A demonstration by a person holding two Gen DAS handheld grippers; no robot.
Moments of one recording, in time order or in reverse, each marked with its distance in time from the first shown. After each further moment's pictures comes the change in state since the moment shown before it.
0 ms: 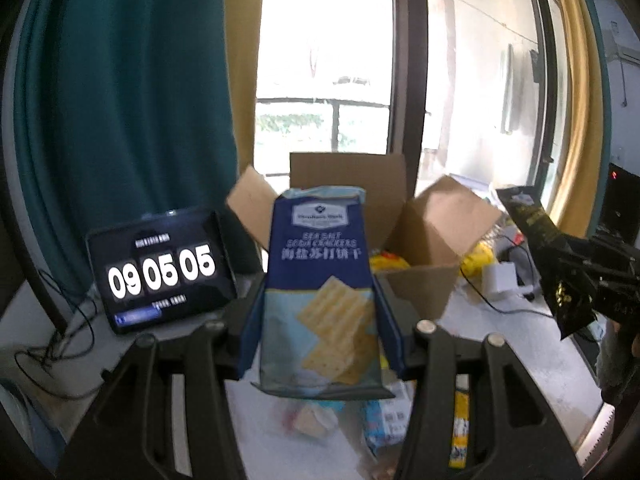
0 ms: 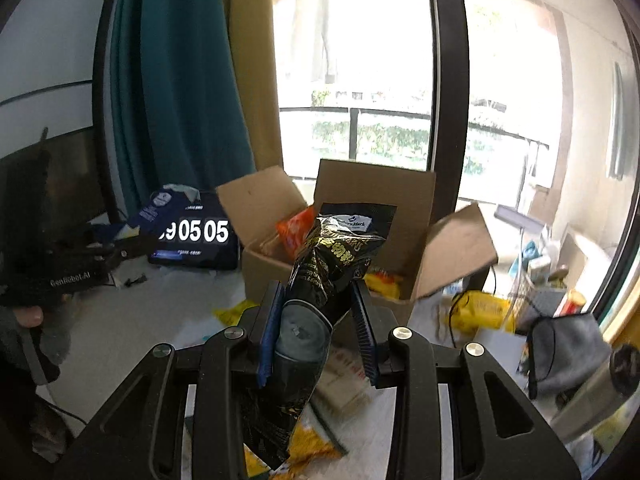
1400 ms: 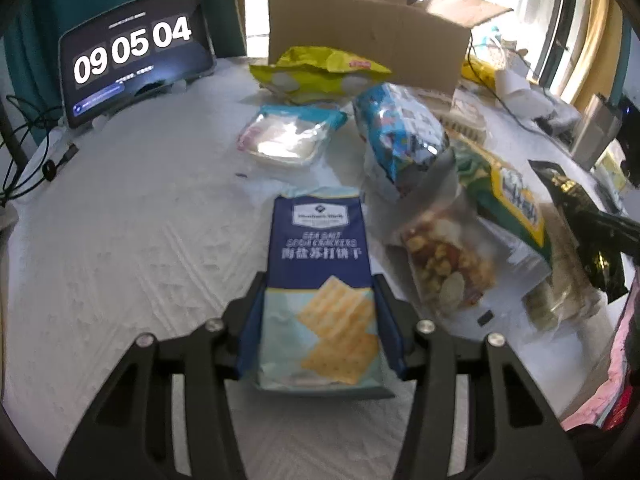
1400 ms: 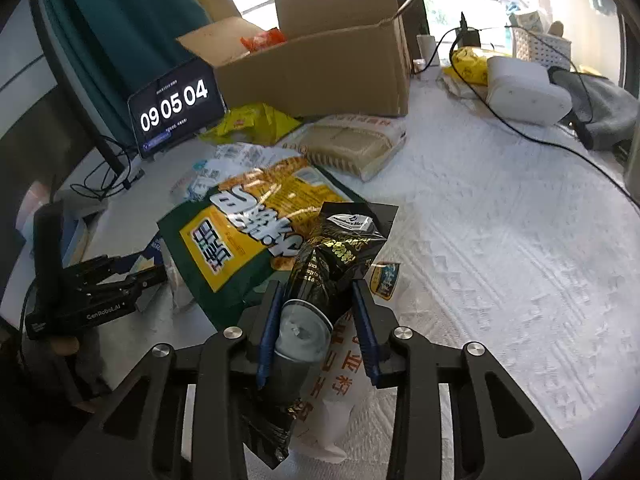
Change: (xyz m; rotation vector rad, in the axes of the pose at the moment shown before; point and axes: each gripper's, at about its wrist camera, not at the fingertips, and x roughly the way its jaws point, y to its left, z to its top) left arm 0.026 -0.014 -0.216 -0.023 0.481 -0.020; right arm 0.002 -0.001 -0.192 0.325 0.403 0.089
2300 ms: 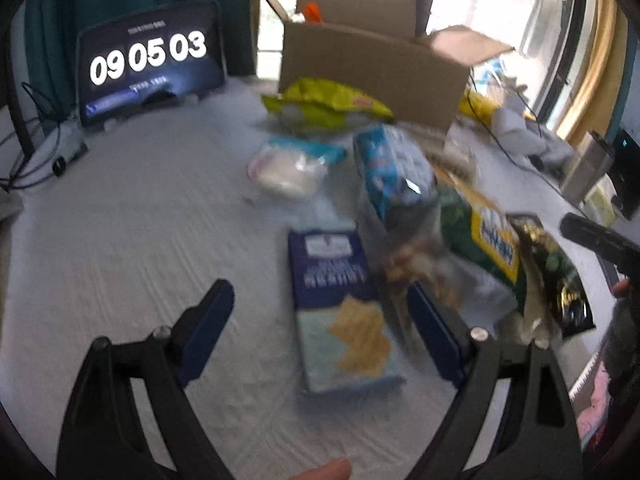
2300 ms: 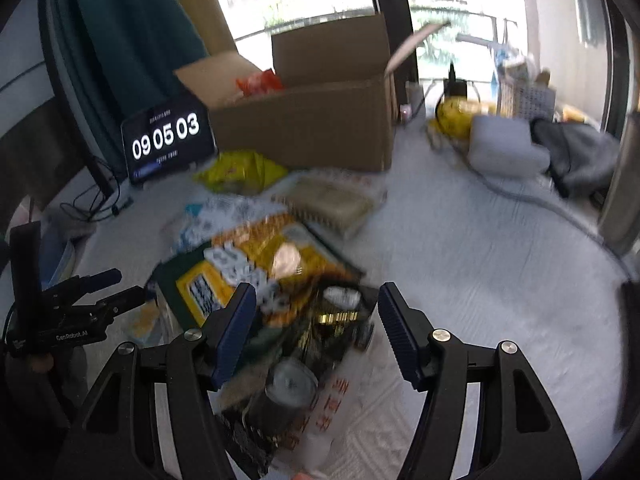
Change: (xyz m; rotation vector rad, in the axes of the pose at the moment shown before) left arm -0.017 -0.001 0.002 -0.062 -0.047 -0.029; right arm -0.012 0.003 0.019 -0.026 -0.092 -0.070
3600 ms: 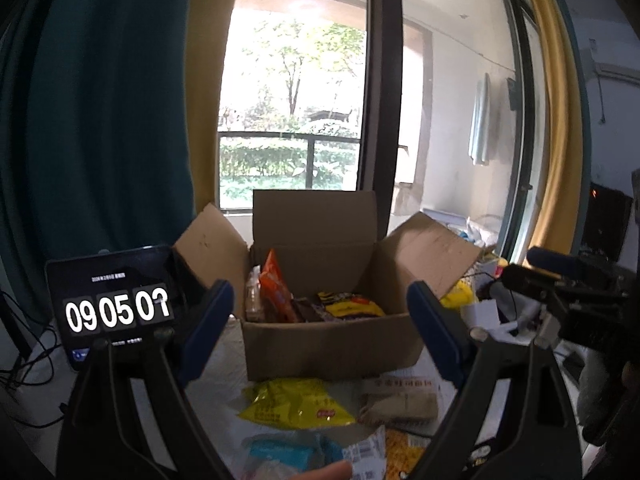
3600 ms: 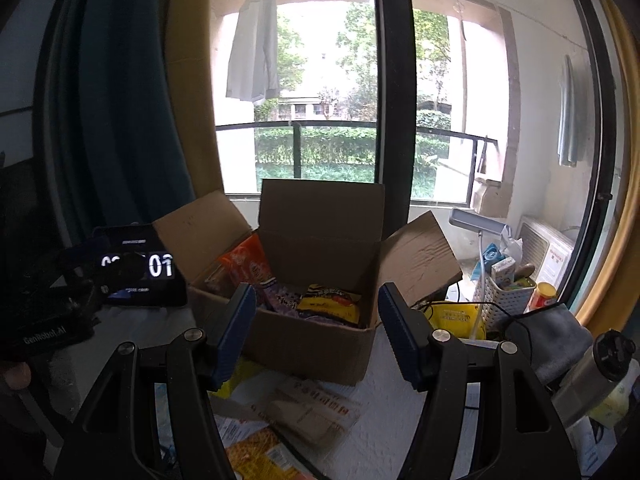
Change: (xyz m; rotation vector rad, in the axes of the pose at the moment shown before) left arm -0.076 -0.030 0.198 0.117 -0.555 -0.071; right arm -0.038 0.051 0.172 -0.161 -0.391 -0.175
